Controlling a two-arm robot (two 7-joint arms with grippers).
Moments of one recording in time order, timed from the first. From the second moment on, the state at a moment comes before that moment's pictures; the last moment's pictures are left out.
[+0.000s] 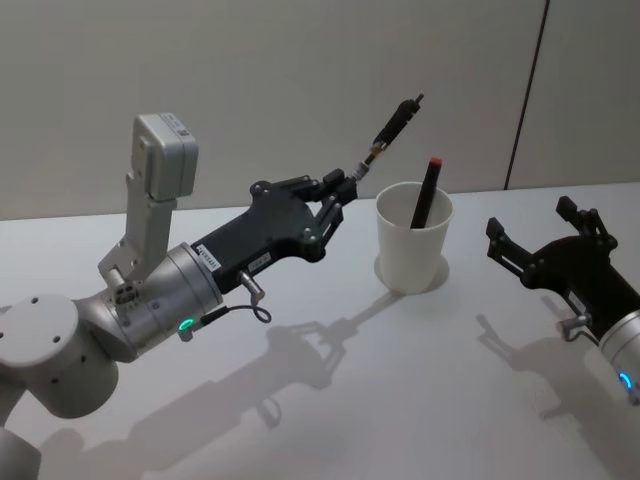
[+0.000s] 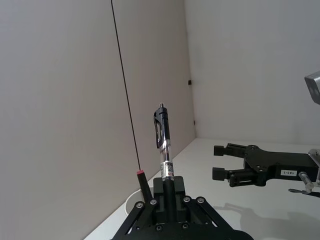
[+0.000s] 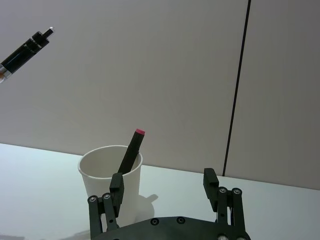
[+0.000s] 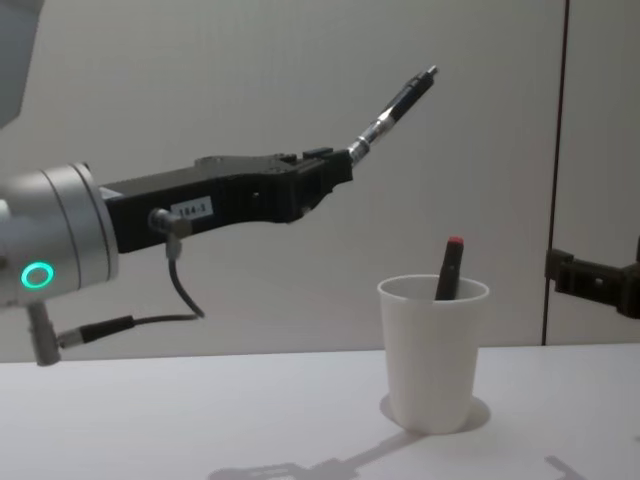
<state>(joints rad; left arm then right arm) -0.28 0.46 0.37 -1.64 -0.53 0.00 -0.54 -0.01 0.34 -0.23 -1.77 0.29 0.03 0.07</state>
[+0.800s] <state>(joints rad) -0.29 0.44 0.38 -1.63 -0.52 0.00 -0.54 -0.08 0.39 -0.19 -1.85 0.44 0.04 0.14</state>
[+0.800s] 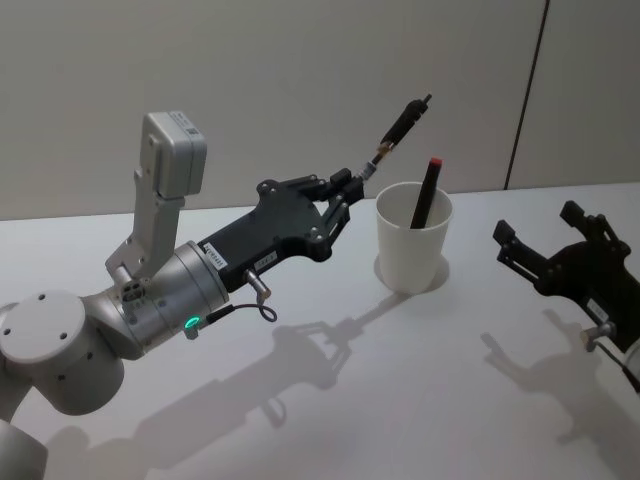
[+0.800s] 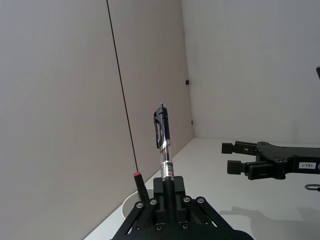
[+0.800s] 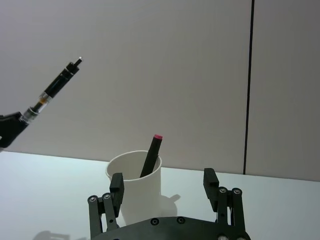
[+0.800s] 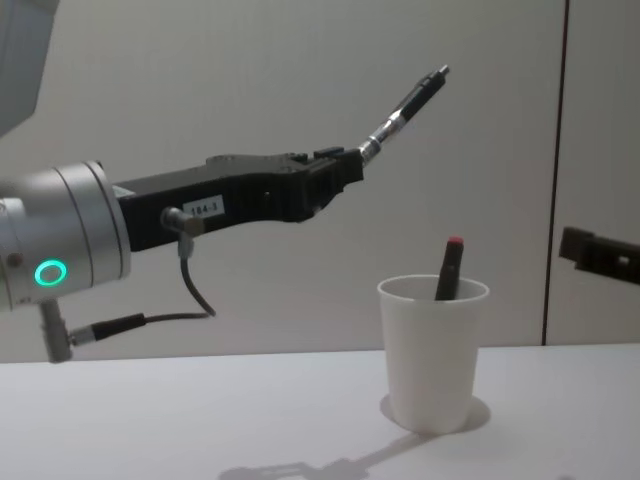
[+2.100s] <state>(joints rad) -0.29 0.44 0.38 -1.63 -0.52 0.00 -0.55 -0.05 0.37 -0.16 -1.89 0.82 0.12 0.25</state>
